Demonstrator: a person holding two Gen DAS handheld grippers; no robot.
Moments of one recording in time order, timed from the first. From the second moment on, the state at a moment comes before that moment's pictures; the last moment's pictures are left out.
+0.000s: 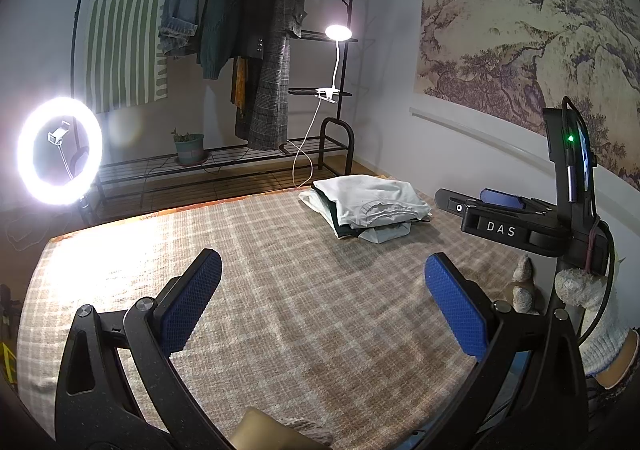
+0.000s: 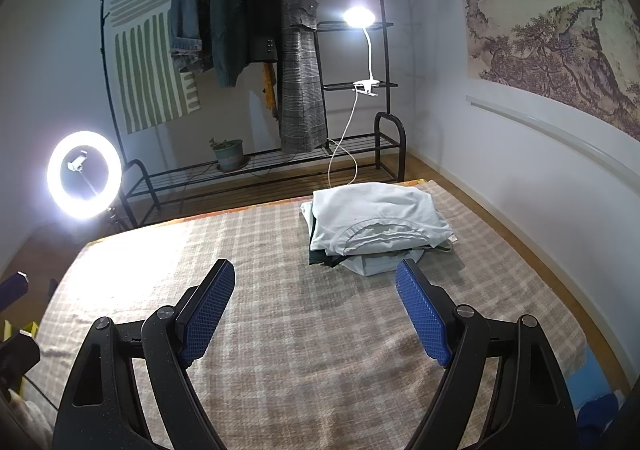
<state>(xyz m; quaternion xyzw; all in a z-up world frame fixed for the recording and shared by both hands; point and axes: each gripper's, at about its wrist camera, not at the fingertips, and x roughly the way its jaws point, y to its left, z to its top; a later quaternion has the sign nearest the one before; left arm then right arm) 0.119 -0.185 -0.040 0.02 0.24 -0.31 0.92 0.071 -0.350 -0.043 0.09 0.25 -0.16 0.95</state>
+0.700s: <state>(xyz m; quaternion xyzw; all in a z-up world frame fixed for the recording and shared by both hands) 0.126 -0.179 -0.042 0.03 0.25 -0.30 0.92 0.072 -0.350 -0.044 0.09 0.25 -0.16 0.95</state>
